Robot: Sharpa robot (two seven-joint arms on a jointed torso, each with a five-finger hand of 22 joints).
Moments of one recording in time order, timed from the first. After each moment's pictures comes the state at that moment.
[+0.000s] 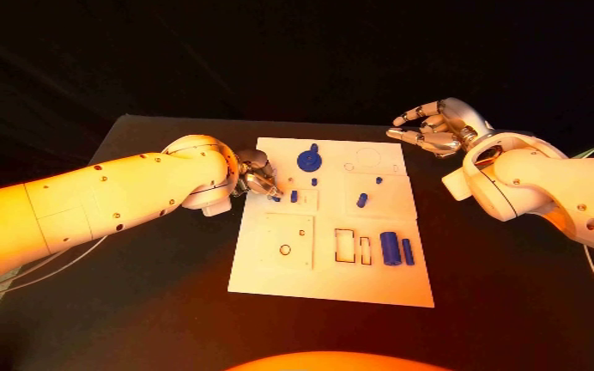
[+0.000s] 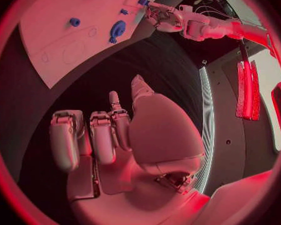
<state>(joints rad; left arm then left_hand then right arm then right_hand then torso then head) 1.26 -0.73 -0.07 1.42 -1.09 0.08 -0.43 1.02 -0.22 0.85 0.08 0.10 0.89 0.04 0.82 0.62 1.35 -0.03 1.23 1.08 1.47 -0.07 1.57 1.31 0.05 1.44 0.04 1.48 1.31 1.33 -0.95 -0.14 1.56 -0.78 -0.56 0.02 1.37 -0.08 0.06 0.29 0.06 0.87 0.16 0.18 0.39 1.46 0.09 1.44 1.31 1.47 0.01 1.55 1.31 0.01 1.46 0.12 1.50 1.31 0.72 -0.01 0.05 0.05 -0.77</state>
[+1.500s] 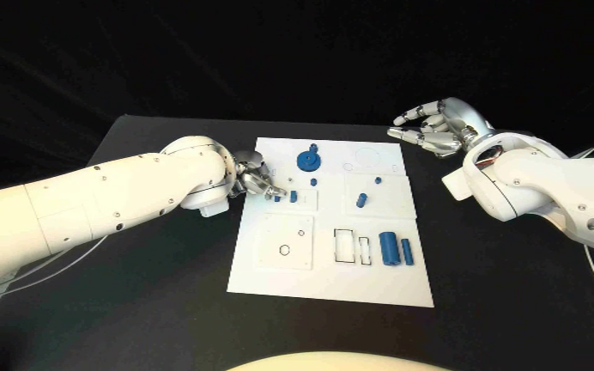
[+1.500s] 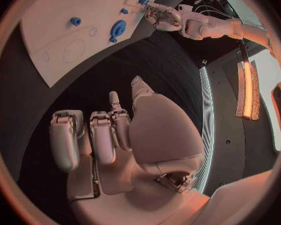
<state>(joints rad) 1.26 -0.72 -0.07 1.40 -1.07 0.07 -0.44 1.01 -0.22 0.55 0.25 0.09 0.92 0.04 0.80 0.60 1.35 -0.03 1.23 1.10 1.47 -0.07 1.57 1.31 0.05 1.44 0.04 1.48 1.31 1.33 -0.96 -0.14 1.56 -0.78 -0.56 0.02 1.36 -0.08 0.06 0.29 0.12 0.87 0.16 0.19 0.39 1.46 0.09 1.44 1.31 1.47 0.01 1.55 1.31 0.01 1.46 0.12 1.50 1.31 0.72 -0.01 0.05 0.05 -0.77</state>
